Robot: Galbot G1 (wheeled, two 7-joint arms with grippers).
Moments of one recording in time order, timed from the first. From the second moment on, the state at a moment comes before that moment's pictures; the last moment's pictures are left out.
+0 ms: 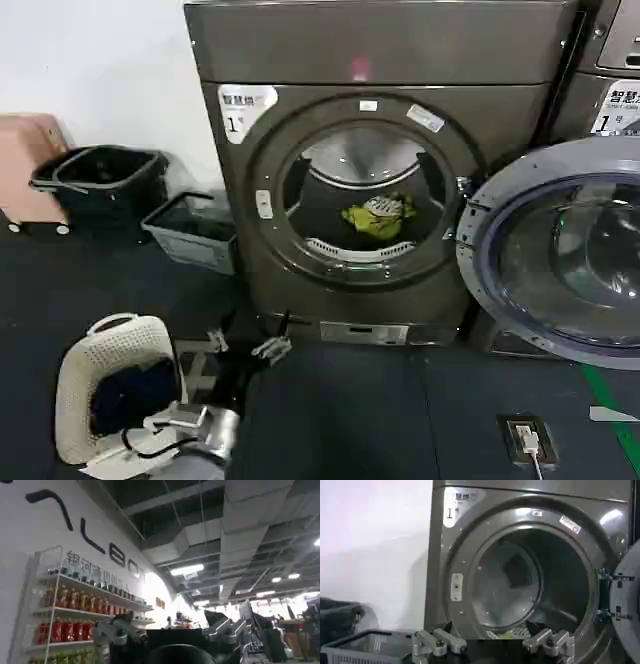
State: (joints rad) left arm 1.43 -1.37 -0.36 -2.24 -0.14 0.19 -0.10; right arm -1.95 0.75 2.79 1.57 0.84 -0.54 -0.02
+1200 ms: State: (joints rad) left arm 1.42 -1.37 -0.33 -2.24 -0.14 0.20 -0.08; right arm -1.92 0.77 2.77 1.59 0.87 -0.53 -0.04
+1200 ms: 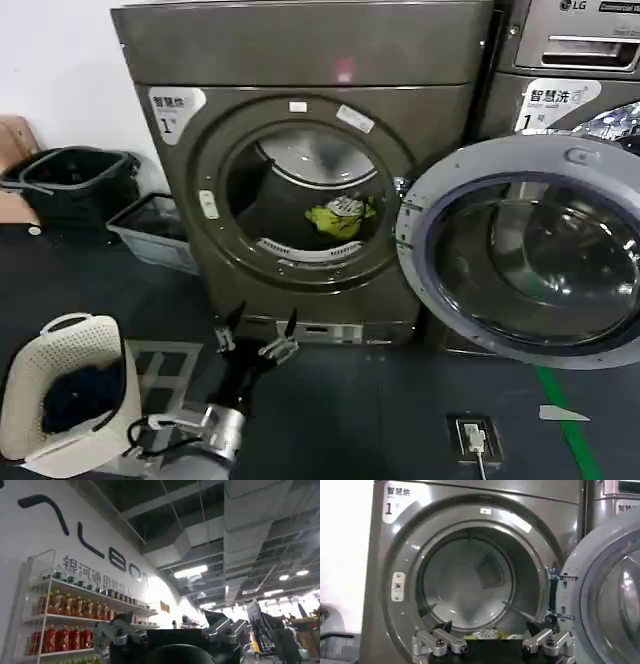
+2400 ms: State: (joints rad) left arm 1.37 -1.36 -0.36 -2.23 -0.15 0.21 -0.09; right arm -1.95 0.77 2.81 1.60 1.01 -0.49 -0.07
